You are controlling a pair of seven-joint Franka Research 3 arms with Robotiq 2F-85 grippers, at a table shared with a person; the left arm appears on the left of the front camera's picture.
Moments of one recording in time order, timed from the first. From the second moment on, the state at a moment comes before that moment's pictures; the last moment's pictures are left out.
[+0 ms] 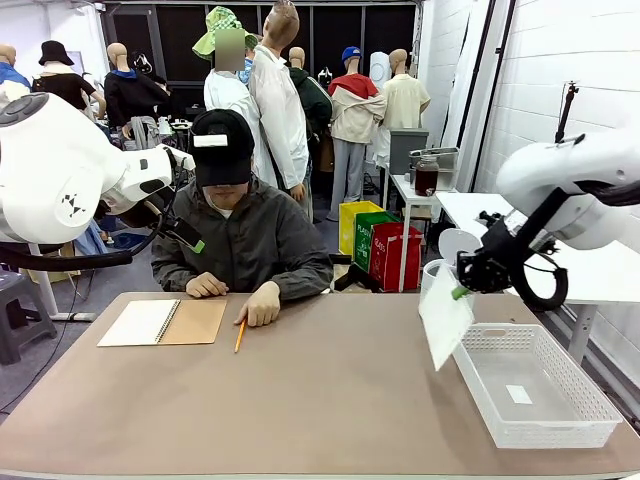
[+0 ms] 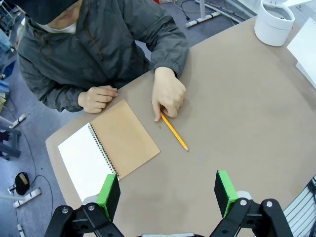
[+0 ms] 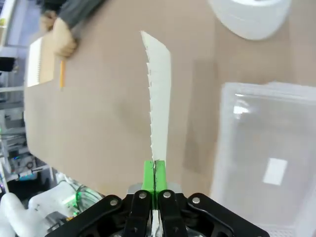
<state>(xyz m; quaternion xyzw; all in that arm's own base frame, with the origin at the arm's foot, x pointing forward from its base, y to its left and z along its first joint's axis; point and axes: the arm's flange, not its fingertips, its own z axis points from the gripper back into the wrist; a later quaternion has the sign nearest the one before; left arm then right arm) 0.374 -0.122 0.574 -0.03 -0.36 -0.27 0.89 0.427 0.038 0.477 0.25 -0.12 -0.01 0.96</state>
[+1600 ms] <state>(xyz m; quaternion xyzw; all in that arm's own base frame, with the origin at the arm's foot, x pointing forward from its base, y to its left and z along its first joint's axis) 0.374 -0.122 0.574 -0.03 -0.36 -0.27 0.89 0.411 -0.038 0.471 0.17 -0.07 0.01 0.98</state>
